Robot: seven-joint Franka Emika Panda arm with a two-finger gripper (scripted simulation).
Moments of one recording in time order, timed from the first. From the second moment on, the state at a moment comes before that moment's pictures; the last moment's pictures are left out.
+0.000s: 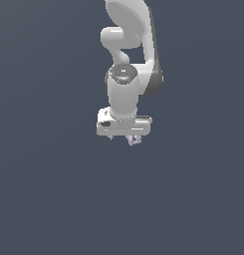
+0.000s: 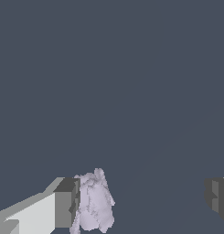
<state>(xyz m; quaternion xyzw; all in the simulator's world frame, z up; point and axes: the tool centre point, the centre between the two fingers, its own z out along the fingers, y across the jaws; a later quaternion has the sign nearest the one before) -0.001 0.007 0.156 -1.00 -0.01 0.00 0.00</state>
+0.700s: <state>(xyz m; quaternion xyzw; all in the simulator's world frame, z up) 0.004 -0.021 0.158 -1.00 0.01 0.00 -0.01</state>
